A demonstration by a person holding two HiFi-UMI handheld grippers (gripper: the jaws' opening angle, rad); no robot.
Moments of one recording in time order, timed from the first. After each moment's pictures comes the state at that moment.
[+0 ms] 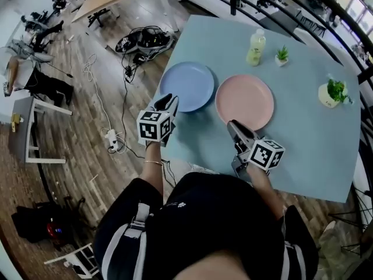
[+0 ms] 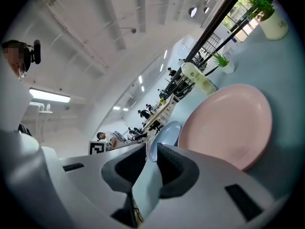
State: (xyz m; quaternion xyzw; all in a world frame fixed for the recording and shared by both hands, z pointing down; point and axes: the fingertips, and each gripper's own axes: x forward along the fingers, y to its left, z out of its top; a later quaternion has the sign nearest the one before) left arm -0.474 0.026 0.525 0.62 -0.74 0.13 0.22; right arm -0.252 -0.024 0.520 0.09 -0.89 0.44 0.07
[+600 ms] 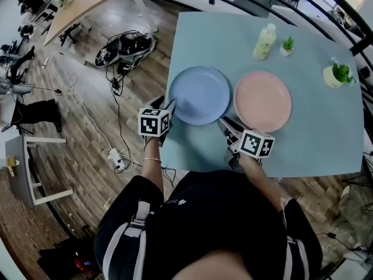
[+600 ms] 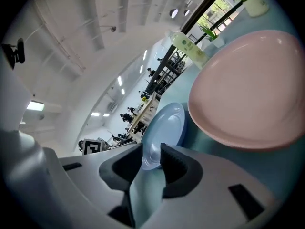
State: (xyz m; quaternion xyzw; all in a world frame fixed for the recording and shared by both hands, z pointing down) left arm -0.596 0.013 0.600 0.66 -0.66 0.21 0.30; right arm -0.380 -0.001 0.582 0.20 -0.84 0.49 0.09
